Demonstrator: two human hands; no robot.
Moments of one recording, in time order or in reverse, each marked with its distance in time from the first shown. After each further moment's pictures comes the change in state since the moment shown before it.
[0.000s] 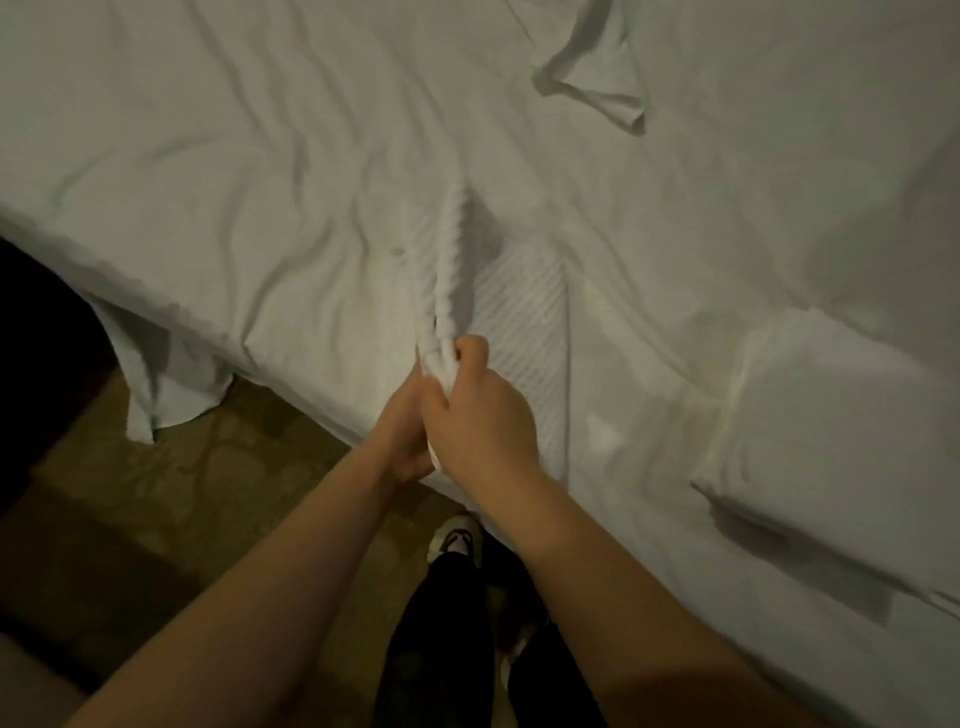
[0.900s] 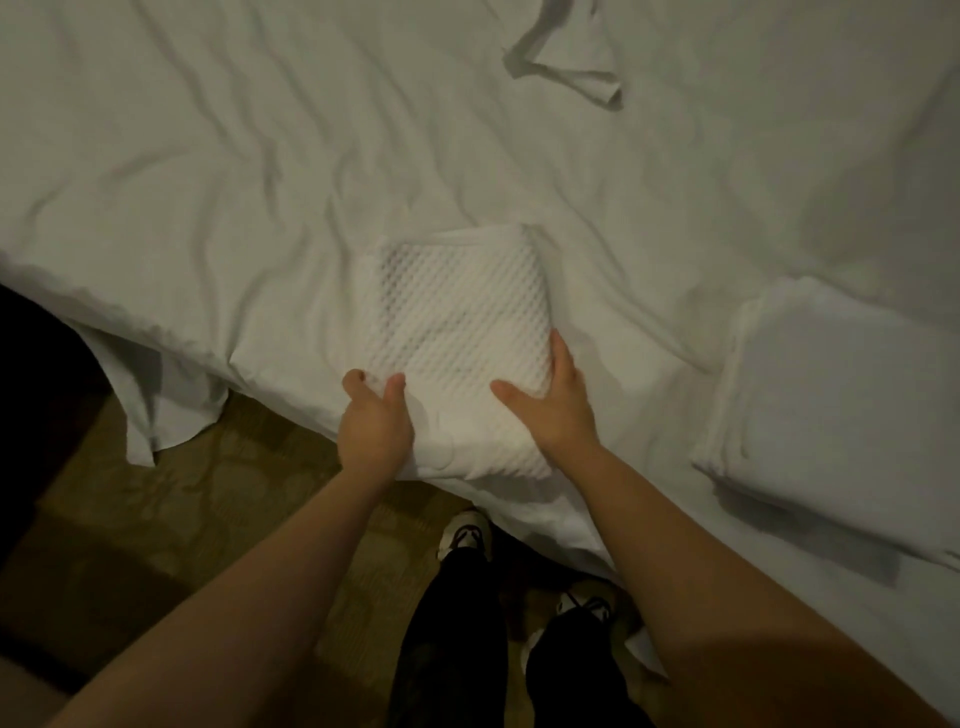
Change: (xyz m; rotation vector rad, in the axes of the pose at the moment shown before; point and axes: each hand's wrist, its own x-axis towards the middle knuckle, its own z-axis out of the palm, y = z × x) left_hand 0.034 -0.021 -0.043 1.023 0.756 0.143; right_hand 0.039 0.116 0.003 0.491 0.050 0.269
